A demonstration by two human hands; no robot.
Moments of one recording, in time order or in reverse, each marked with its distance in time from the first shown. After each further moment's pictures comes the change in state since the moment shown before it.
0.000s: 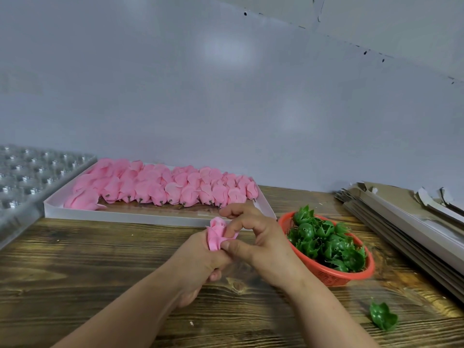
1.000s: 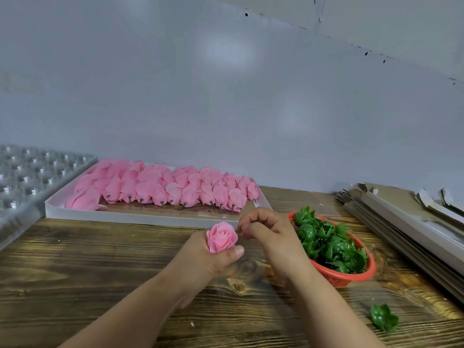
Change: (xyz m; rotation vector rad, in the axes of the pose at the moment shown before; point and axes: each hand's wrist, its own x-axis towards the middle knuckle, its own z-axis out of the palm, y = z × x) left_hand -0.001 -0.005 -0.001 0.117 -0.068 0.167; right_hand 0.006 0.009 -0.009 0.162 0.209 0.138
